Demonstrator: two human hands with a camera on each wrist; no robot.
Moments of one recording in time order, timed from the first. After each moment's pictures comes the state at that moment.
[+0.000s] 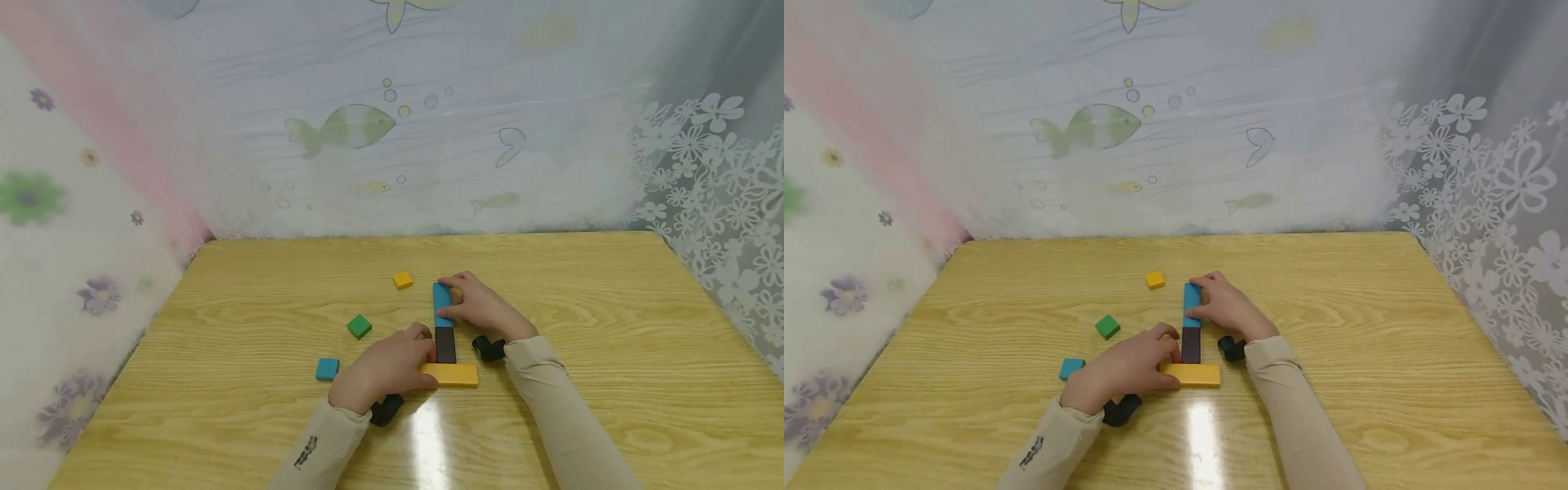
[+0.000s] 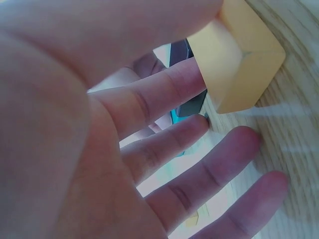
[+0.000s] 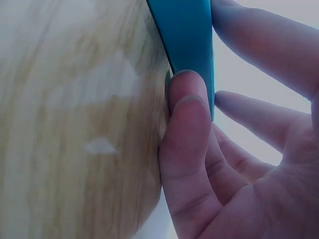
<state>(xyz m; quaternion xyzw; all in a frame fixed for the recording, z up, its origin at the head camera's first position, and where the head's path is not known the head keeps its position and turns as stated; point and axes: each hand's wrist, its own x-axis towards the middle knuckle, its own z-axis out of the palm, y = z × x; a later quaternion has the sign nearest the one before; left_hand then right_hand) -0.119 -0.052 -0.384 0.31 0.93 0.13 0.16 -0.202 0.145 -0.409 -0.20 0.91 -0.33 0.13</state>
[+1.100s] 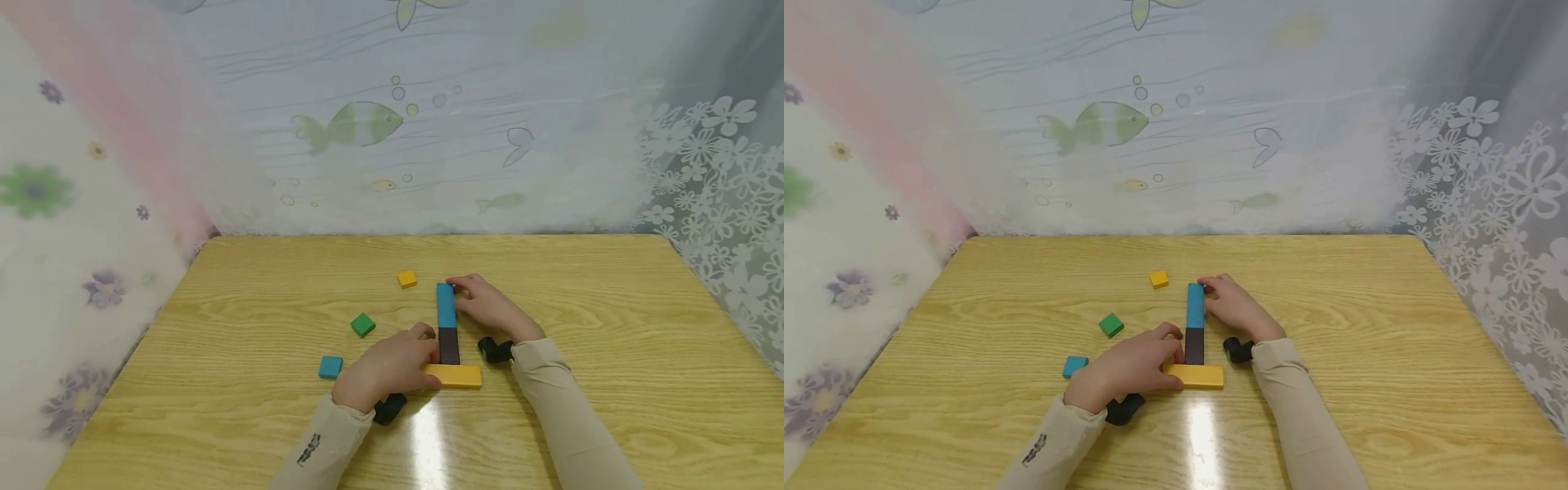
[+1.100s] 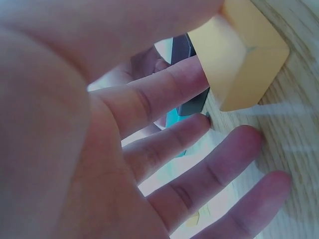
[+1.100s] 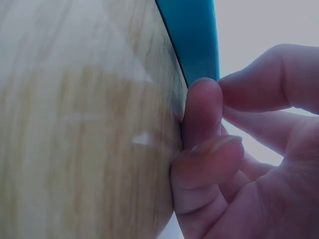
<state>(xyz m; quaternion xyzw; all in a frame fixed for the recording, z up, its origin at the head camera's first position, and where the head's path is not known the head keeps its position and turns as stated) -0.119 -0.053 -0.380 0.31 0.93 0.13 0.16 -0.203 0.147 -0.411 -0.18 0.91 -0.35 0.12</state>
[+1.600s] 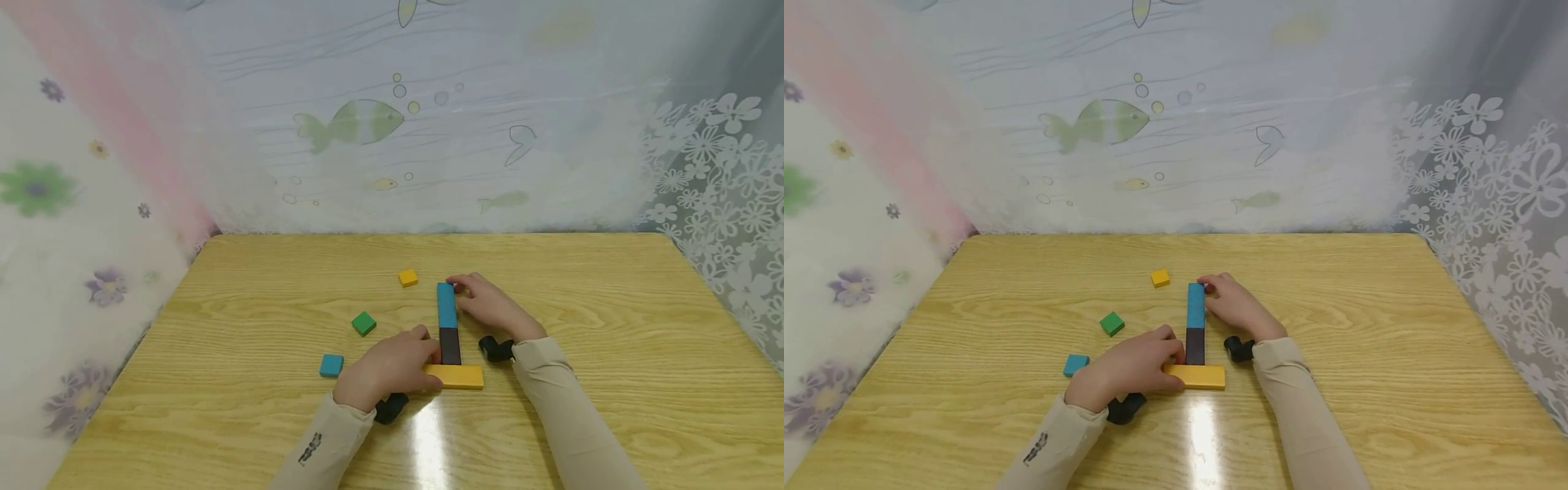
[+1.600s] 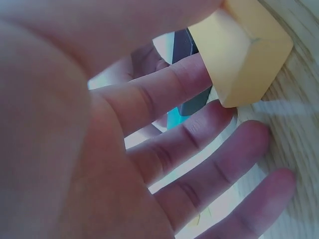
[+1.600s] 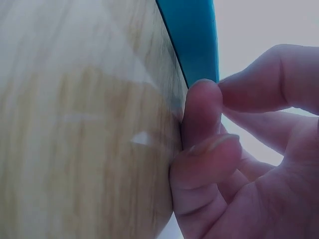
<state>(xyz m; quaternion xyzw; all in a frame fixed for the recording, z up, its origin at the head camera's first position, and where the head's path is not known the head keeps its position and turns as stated) -0.118 -0.053 -0.381 0.31 0.92 0.14 0.18 -0.204 0.146 -0.410 -0.17 0.91 -0.35 0.12</state>
